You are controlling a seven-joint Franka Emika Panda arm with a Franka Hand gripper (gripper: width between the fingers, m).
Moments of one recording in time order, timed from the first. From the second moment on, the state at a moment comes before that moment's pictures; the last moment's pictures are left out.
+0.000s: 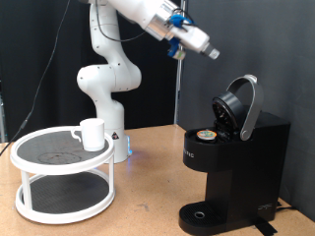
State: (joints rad) arm 0.12 -0.31 -0.13 -2.18 1.05 2.05 2.19
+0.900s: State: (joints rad) arm 0.14 -0.24 0.04 -2.10 1.00 2.19 2.35
